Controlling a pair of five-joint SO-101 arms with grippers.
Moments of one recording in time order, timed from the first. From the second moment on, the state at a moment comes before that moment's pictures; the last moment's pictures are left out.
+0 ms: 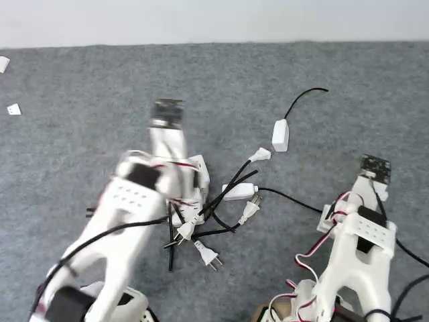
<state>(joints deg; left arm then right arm) 20.7 -16.7 39.1 53.6 21.3 26.7 -28.3 62.9 47.3 6.2</state>
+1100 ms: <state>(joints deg) 16.4 4.2 33.0 42.9 31.7 26.3 -28.3 62.9 46.2 6.2</state>
